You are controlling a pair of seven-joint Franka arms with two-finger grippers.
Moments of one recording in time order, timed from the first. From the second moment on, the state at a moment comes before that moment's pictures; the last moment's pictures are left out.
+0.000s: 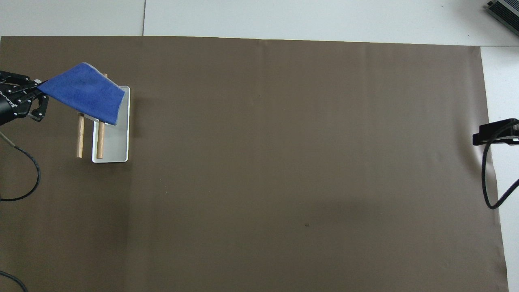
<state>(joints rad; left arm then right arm) 0.15 0.10 0.01 -2.02 -1.03 2.57 -1.13 0.01 -0.05 -0.12 -1.59 0.00 1.53 0.03</state>
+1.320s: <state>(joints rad) 0.22 0.08 0.01 -2.02 -0.98 2.51 -1.13 0.00 -0.05 -0.10 -1.58 0.00 1.53 -0.01</state>
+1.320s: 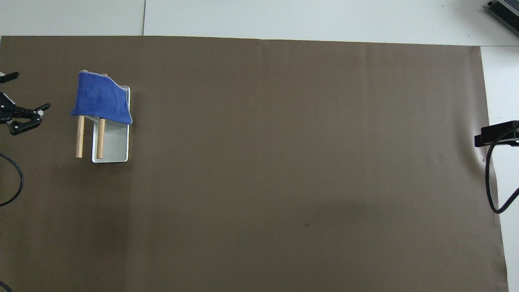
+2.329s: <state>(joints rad) 0.12 0.01 -0.02 -1.90 -0.65 2.27 -1.13 0.00 -0.05 -0.10 -1.58 0.00 1.53 -0.01</state>
